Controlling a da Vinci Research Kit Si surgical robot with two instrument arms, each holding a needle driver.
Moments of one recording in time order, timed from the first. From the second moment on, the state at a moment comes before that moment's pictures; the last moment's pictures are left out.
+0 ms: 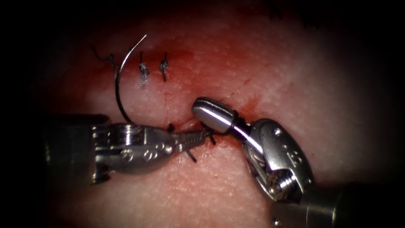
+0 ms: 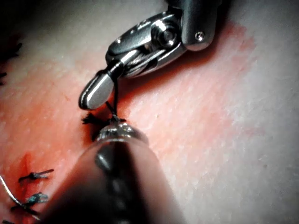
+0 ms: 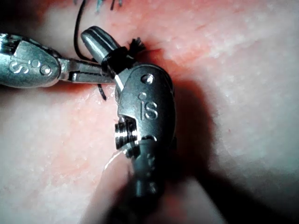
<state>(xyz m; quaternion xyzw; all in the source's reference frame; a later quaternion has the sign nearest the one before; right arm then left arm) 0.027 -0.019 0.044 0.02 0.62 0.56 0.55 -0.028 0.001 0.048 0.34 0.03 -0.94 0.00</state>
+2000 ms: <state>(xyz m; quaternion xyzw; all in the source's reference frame) 0.026 -0.021 0.046 0.01 0.54 0.66 0.53 -0.027 0.003 0.049 0.30 0.01 -0.95 -0.02</state>
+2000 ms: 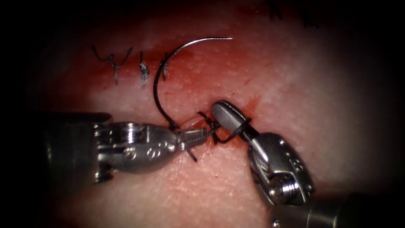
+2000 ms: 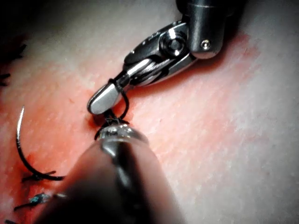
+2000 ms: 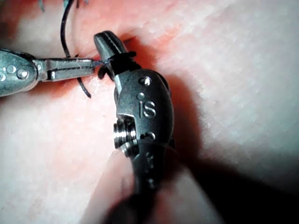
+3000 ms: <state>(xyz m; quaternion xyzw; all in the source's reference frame) 0.025 -0.026 0.047 -0.07 0.56 0.45 0.69 -0.021 0.017 0.059 0.27 -0.03 -0.95 -0.13</state>
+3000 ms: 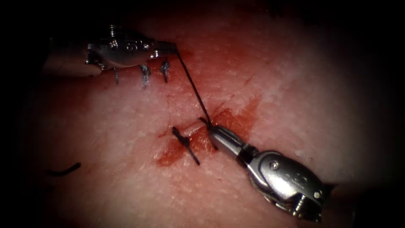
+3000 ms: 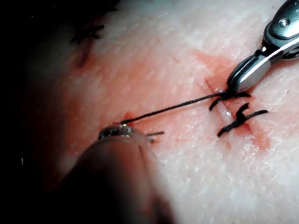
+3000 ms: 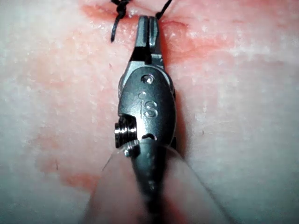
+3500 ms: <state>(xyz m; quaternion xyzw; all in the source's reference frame) 0.024 -0.030 0.047 -0.06 0.56 0.43 0.70 -0.020 0.018 0.059 0.25 -0.06 -0.96 -0.14</state>
